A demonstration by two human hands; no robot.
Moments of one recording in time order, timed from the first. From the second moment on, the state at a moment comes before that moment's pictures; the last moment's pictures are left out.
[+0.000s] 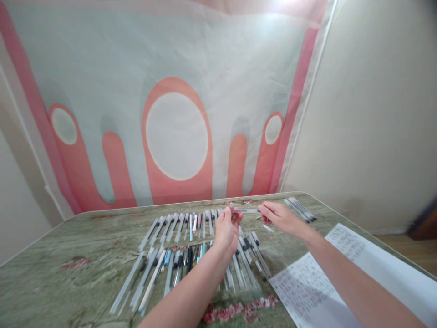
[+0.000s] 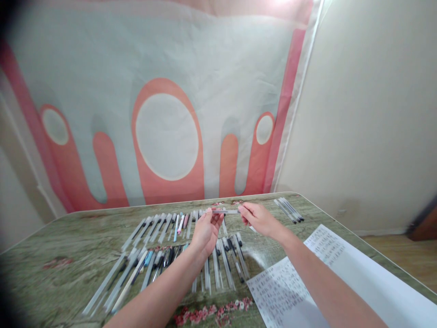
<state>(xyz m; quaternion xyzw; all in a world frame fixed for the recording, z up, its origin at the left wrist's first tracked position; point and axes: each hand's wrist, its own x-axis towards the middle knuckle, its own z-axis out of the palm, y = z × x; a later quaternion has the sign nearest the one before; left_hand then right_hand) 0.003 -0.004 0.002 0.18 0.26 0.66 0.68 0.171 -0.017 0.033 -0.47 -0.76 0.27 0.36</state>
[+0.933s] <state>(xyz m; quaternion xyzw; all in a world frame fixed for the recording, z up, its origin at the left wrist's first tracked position) 0.002 -0.007 0.011 0.19 0.22 0.65 0.70 0.169 -0.018 0.034 -0.45 -0.72 0.34 0.41</state>
